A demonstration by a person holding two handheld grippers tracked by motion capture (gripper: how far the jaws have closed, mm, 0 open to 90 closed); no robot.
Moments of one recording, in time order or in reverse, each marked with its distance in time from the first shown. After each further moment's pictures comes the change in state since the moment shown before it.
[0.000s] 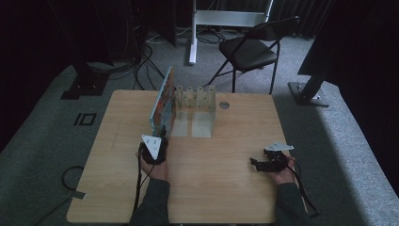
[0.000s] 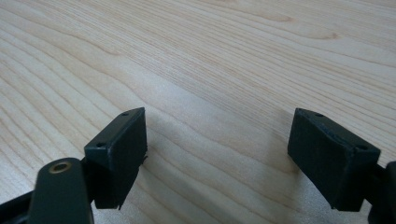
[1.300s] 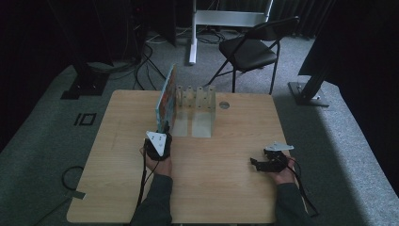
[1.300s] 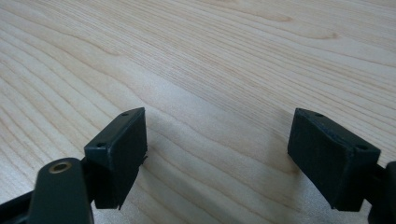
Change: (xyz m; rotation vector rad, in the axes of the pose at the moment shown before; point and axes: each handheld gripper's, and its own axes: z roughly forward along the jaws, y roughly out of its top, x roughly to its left) left arm -0.014 0.008 0.011 -0.037 0.031 0.028; right arm 0.000 0.000 0.000 0.000 0.001 0.002
